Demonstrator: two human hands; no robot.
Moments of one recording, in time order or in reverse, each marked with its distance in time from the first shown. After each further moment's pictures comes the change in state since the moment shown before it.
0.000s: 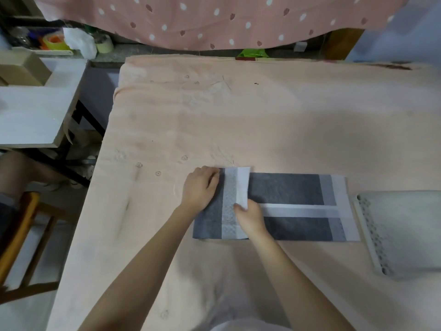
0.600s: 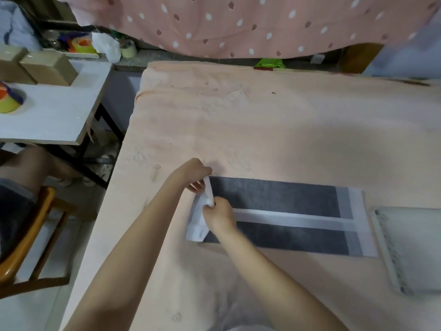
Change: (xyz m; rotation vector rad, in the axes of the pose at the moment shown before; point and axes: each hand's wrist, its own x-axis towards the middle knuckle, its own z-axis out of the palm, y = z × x) left_hand 0.039 -0.015 -0.090 -0.329 -0.452 -0.600; right_hand -0.032 -0.068 0.086 -0.155 -0.142 -0.021
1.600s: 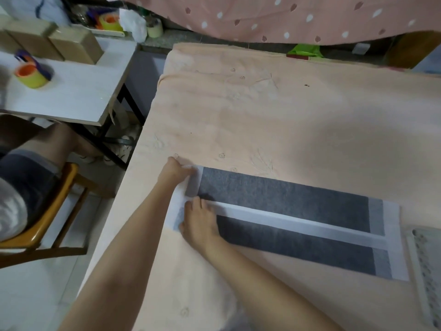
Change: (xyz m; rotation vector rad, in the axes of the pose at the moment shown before) left_hand 0.054 -0.105 -0.034 -0.045 0.420 -0.212; right_hand -0.009 -0.008 0.066 -0.993 -0.099 -0.677
